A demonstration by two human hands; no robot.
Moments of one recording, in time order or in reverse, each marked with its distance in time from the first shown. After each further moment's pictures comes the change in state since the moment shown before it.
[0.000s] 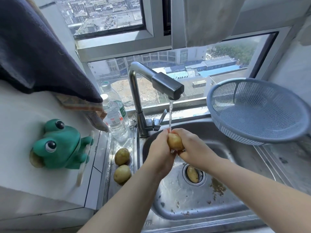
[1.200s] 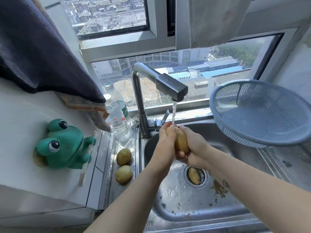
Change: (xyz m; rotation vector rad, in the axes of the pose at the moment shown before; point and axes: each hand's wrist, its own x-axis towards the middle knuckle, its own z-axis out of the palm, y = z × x) left_hand -0.004 0.003 -0.003 0.353 -0.142 0.230; right_hand 0.018 -0.024 0.000 1.292 -0.126 0.728
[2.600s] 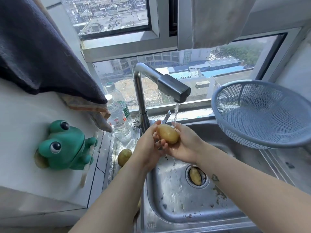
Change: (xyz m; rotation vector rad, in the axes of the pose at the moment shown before) left_hand 0.012 0.027 -0.032 -0.338 0.169 -0.278; right_hand 0.009 -0.011 0.026 0.262 -0.148 0.122
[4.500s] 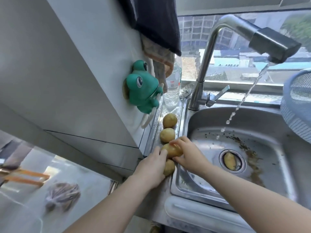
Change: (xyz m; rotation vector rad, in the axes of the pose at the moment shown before) left_hand -0.094 -0.071 -0.163 1.902 0.122 0.141; right_hand 0.048 0.159 -0.022 -1.721 -0.057 -0.500
